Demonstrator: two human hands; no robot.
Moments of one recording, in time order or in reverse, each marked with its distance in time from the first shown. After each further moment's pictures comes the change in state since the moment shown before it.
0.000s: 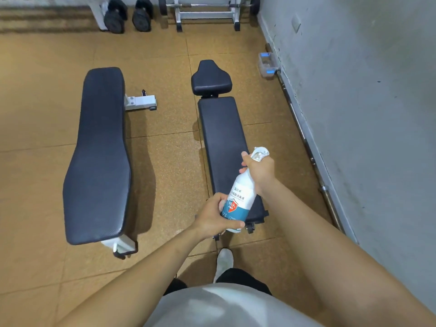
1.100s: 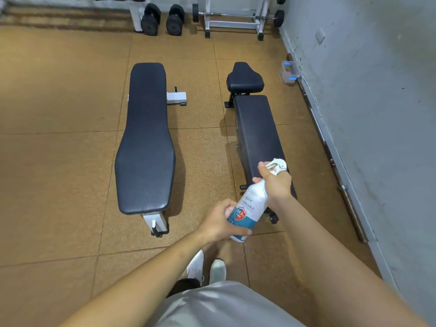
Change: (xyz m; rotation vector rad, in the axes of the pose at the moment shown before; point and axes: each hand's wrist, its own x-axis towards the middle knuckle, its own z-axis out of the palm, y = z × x) left_hand -0.184 -0.122 -0.116 0.084 0.047 0.064; right_hand -0.207 0.085 0.123 0.105 0.053 -0.015
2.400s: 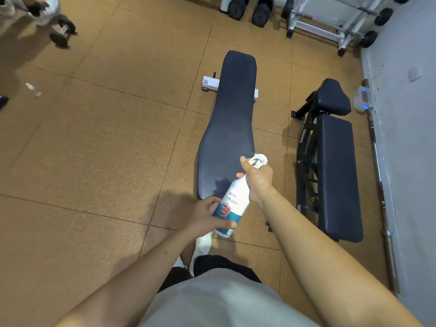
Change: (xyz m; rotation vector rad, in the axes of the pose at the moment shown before) left_hand -0.141 -0.240 -0.346 -0.463 0.187 -0.237; right_hand -0.158 0.095 0.450 -0.220 -0.222 0.090
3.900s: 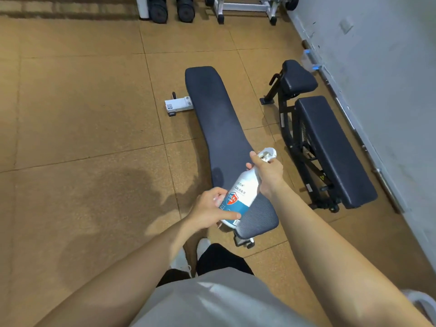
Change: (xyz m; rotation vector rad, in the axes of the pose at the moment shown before) left_hand 0.200 0.164 -0.289 0.353 -0.383 0.124; right_hand 0.094 -0.142 0.225 0.400 0.347 0.029
